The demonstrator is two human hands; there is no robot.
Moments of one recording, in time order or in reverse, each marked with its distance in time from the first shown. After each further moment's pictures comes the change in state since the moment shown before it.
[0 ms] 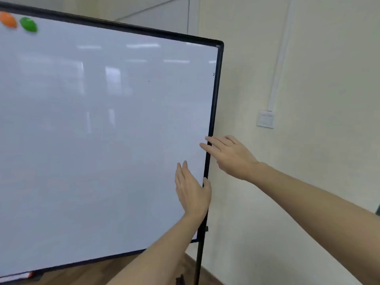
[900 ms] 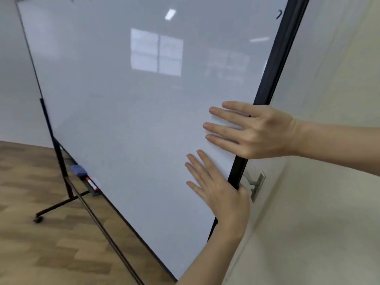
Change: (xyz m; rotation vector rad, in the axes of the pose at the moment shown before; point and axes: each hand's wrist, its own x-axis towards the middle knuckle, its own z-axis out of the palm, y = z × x) left_hand 0.236 -0.022 0.248 0.314 0.921 -0.300; right_hand 0.226 0.169 0.236 0.020 1.215 -1.031
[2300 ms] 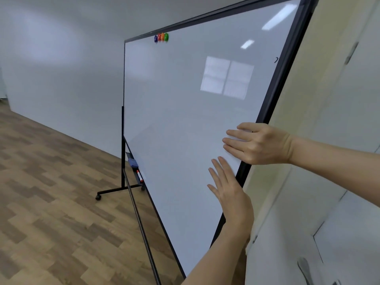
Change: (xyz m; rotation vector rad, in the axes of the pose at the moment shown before) left_hand 0.254 -0.091 0.202 0.293 0.132 -0.030; right_hand -0.028 0.048 0.355 0.097 0.352 -0.140
